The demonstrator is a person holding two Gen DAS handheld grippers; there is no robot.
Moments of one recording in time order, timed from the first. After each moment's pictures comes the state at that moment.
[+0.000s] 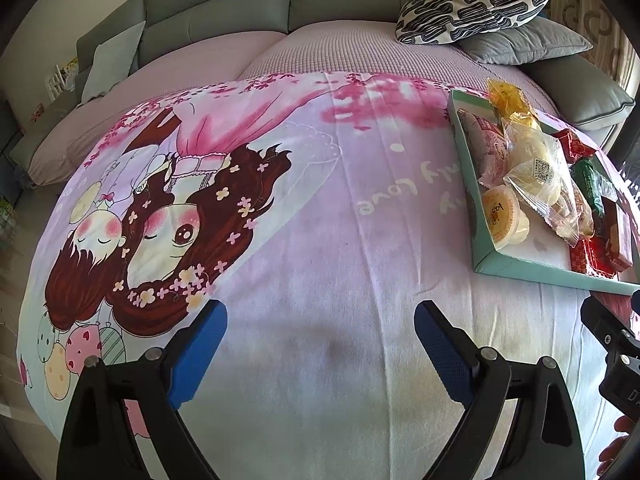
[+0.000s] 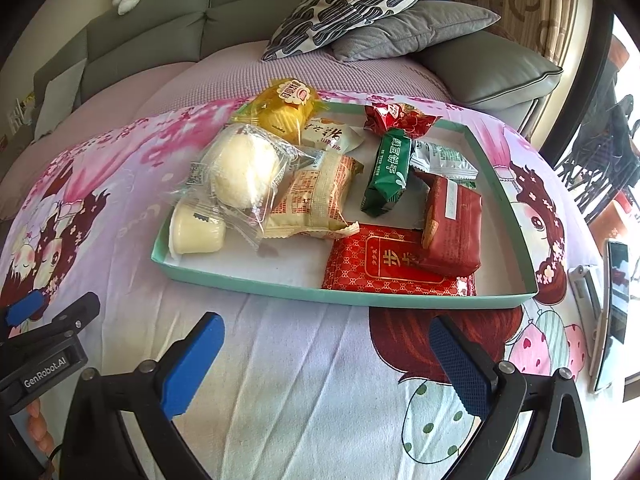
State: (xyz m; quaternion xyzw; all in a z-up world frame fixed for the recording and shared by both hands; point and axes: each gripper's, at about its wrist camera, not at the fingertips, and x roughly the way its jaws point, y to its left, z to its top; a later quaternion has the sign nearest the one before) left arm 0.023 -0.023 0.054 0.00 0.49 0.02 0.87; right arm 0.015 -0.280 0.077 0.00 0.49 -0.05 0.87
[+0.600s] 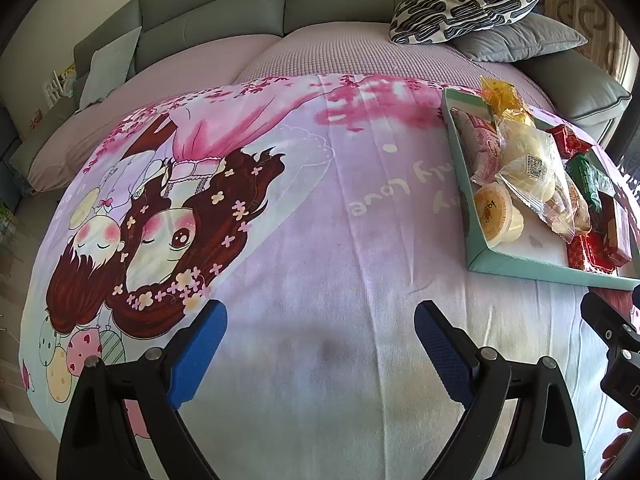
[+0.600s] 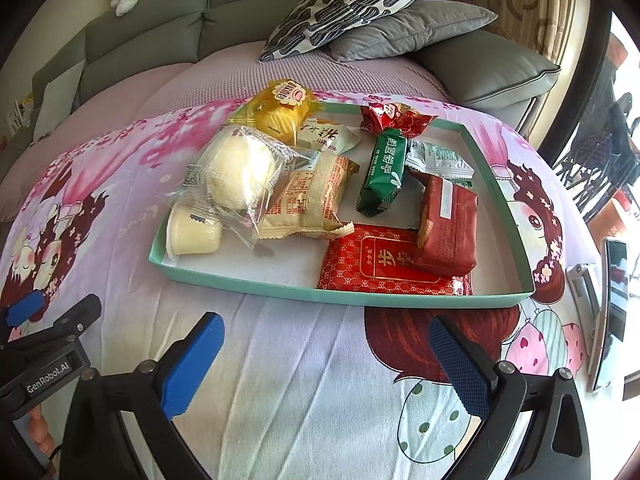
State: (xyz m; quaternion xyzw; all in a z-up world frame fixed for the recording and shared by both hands) left arm 0.022 -0.029 0.054 0.01 0.49 0.02 0.87; right arm 0.014 -0.283 0.078 0.00 0.49 -0.06 0.87
